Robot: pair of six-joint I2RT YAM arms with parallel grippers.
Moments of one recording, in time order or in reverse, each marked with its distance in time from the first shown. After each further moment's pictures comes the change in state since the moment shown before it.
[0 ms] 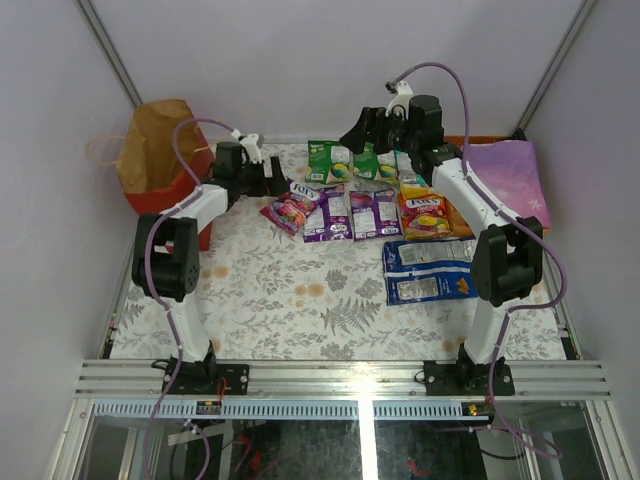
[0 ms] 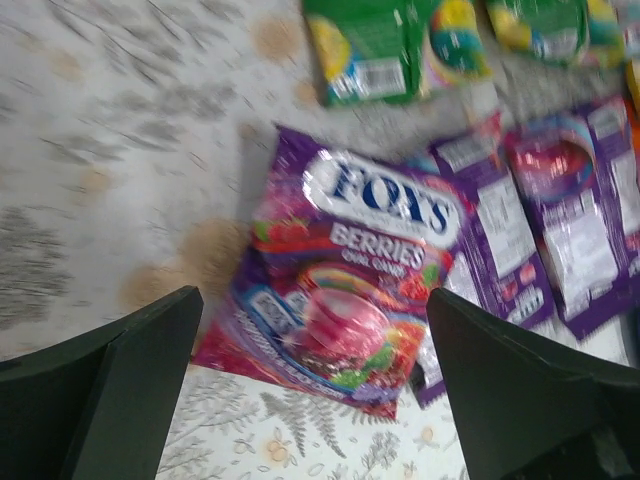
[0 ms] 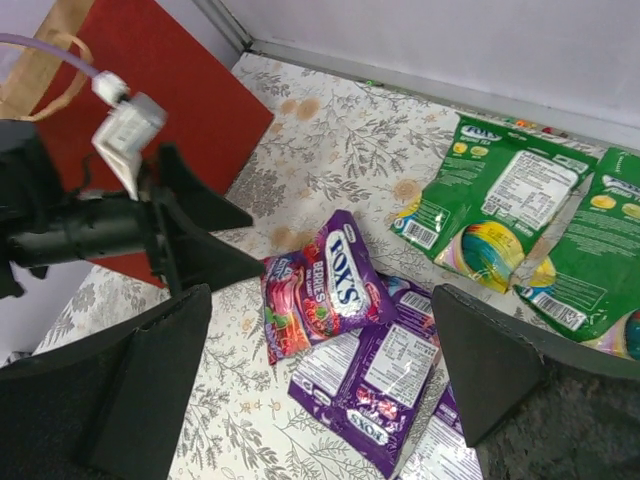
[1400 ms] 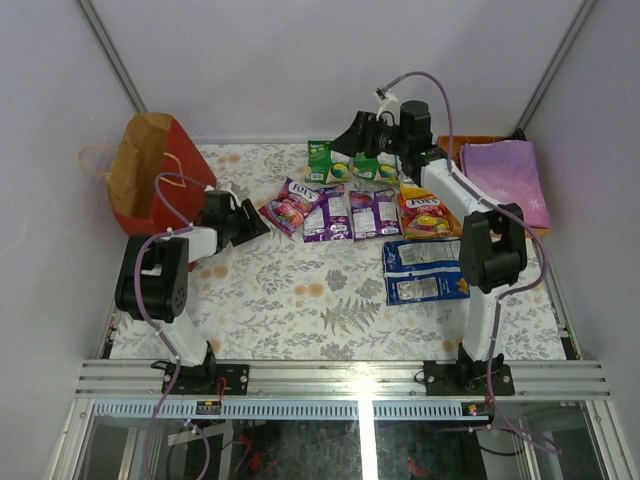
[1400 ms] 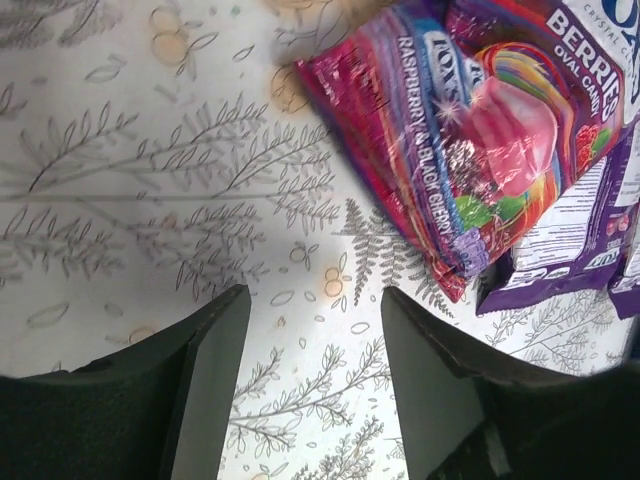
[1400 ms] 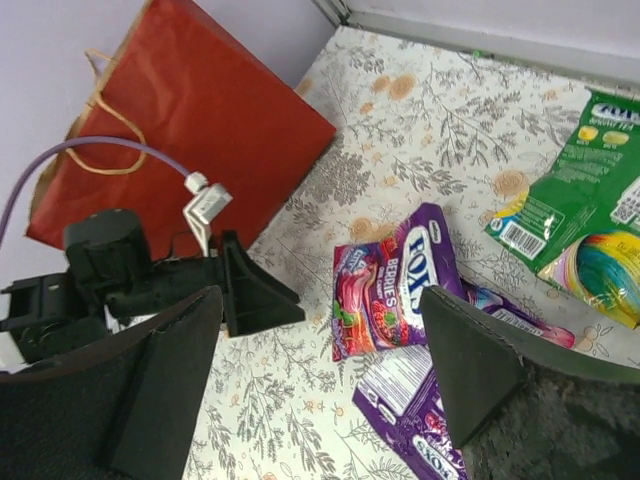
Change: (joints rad) left arm 0.040 -0.134 -0.470 0.150 -0.075 -0.315; right arm 0.005 0.121 0.004 0.192 -0.233 0.191
